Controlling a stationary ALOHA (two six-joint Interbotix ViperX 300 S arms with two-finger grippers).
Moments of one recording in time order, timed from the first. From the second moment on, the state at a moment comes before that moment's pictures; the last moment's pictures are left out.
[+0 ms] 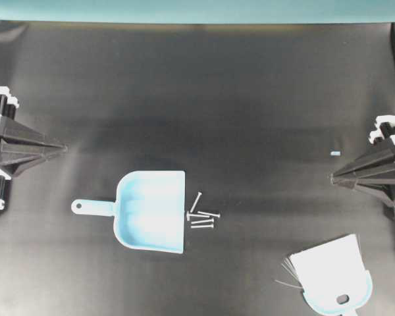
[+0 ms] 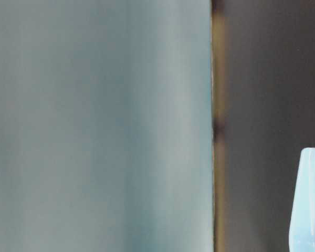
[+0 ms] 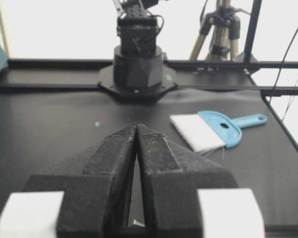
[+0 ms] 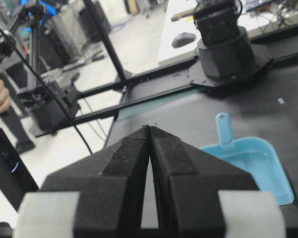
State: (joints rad) left arm 0.00 -0.96 1.18 0.00 -0.30 0.00; right arm 0.18 -0.97 1.18 0.00 -0.29 0.40
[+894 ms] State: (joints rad) left arm -0.07 -0.43 0.98 0.04 0.36 -0.02; right arm 0.18 -1.03 1.23 0.00 0.03 0.40
